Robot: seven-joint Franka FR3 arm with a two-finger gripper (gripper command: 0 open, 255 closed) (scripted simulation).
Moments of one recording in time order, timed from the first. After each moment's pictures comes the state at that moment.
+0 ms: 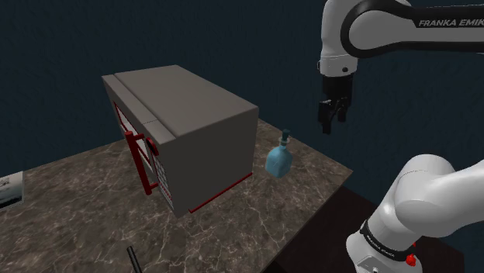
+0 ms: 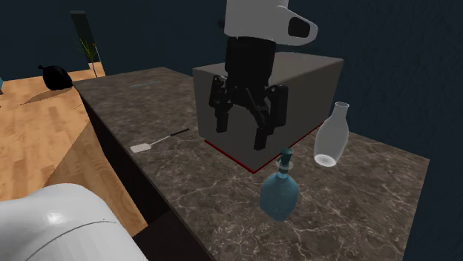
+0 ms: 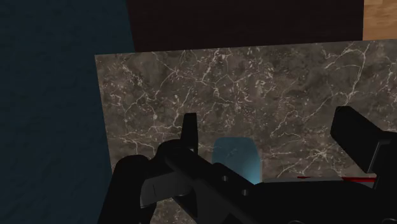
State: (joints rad) arm 0.02 -0.75 -0.02 -2.41 -0.07 1.42 0.09
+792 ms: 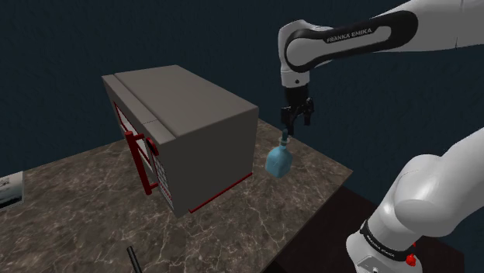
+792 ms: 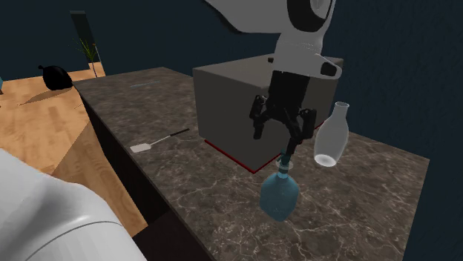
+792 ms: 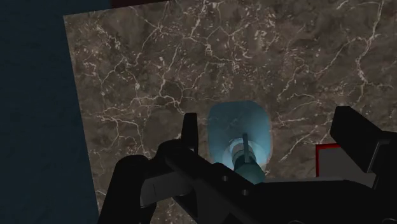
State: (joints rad) arm 0.01 -0.32 -0.05 -2.25 -0.05 1.61 0.11
